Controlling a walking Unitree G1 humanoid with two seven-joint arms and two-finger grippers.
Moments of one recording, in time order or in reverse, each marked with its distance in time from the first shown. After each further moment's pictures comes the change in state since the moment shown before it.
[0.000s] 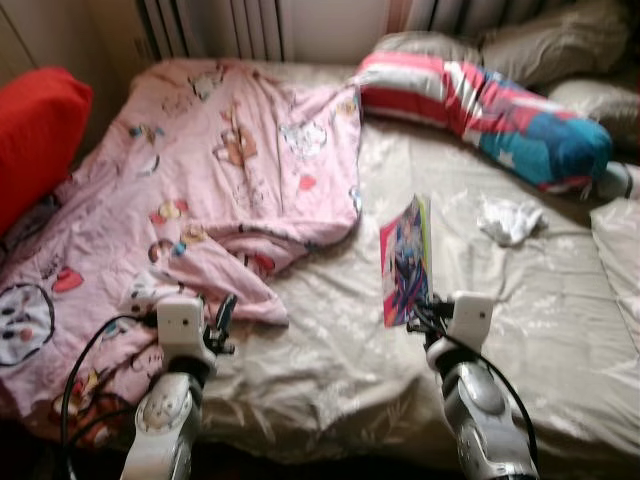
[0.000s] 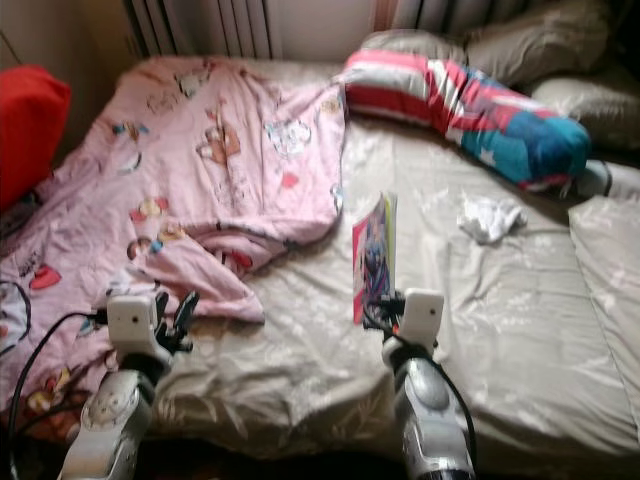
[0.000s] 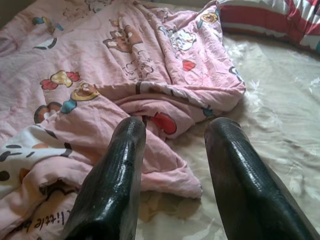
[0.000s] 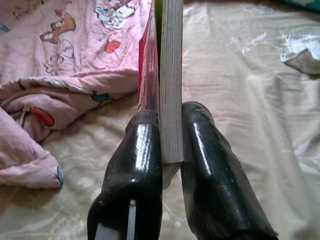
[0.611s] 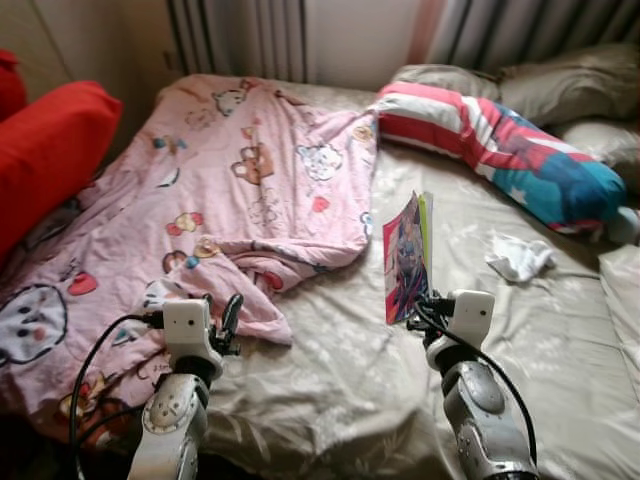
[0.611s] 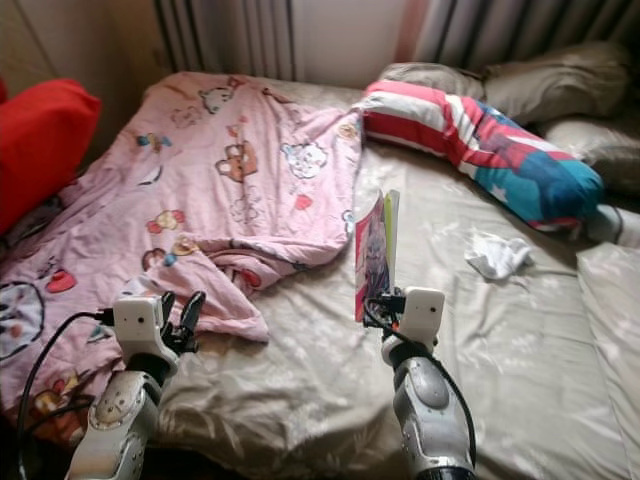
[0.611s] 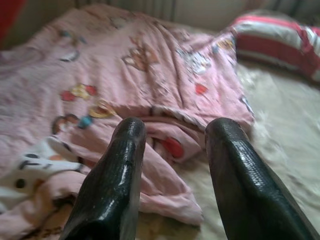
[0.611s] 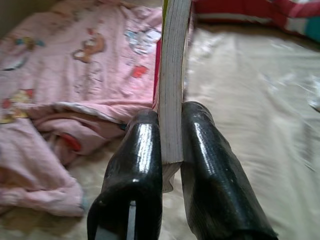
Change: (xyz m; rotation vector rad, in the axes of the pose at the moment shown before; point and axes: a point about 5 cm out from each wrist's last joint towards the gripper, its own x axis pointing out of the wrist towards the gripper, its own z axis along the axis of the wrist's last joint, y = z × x) left arm 0.000 -0.007 -0.004 -0.026 -0.005 -0.013; right arm 0.001 0.005 0.001 0.013 -0.021 0.006
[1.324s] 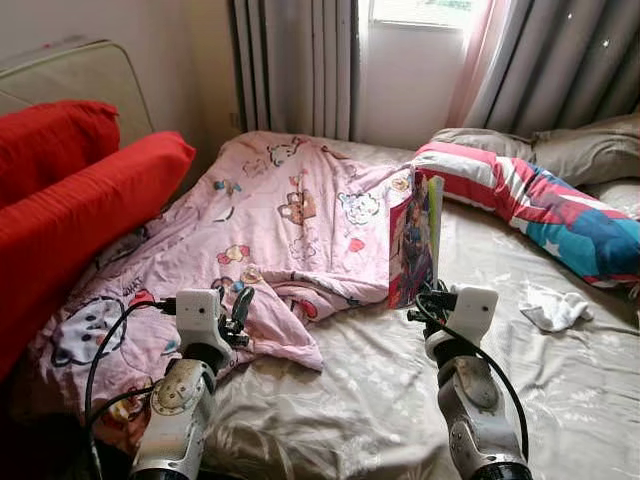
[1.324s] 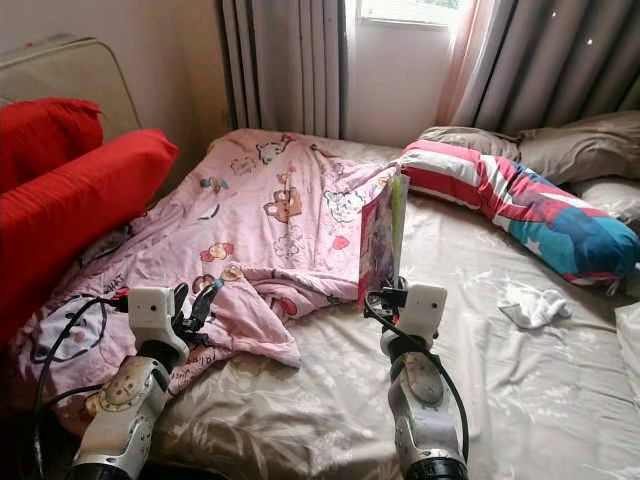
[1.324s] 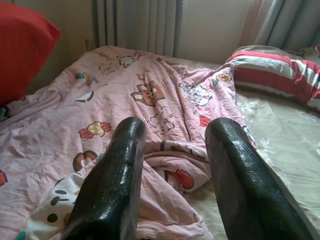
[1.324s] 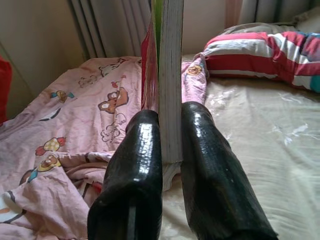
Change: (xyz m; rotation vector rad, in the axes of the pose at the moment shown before) left arm 0.019 -0.002 0.001 0.014 0.016 -0.076; right arm 0.005 -0.002 0.005 -0.004 -0.082 -0.063
